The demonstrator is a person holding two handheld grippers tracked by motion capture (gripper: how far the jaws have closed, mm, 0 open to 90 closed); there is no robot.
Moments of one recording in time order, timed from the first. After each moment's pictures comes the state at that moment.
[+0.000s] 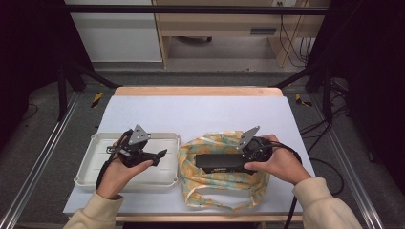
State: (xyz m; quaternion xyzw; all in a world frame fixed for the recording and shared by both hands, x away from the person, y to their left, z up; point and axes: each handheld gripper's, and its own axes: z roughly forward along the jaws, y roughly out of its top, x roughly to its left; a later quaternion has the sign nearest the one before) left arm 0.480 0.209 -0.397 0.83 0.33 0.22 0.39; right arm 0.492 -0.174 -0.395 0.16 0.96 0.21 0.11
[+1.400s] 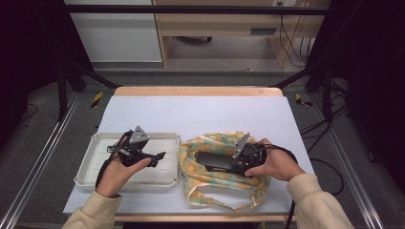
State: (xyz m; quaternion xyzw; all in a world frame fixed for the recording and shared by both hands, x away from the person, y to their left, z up) left arm 0.487 0.213 -0.408 0.84 0.34 0.20 0.37; right arm 0.500 -0.170 -0.428 0.11 0.98 0.15 0.06
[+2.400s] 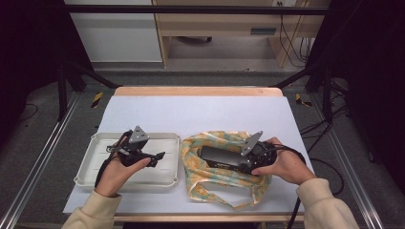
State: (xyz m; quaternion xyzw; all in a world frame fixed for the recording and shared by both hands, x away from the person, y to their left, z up) left arm 0.487 0.214 -0.408 0.84 0.34 0.19 0.37; right arm 0.490 -0.190 -0.410 0.13 0.97 0.20 0.10
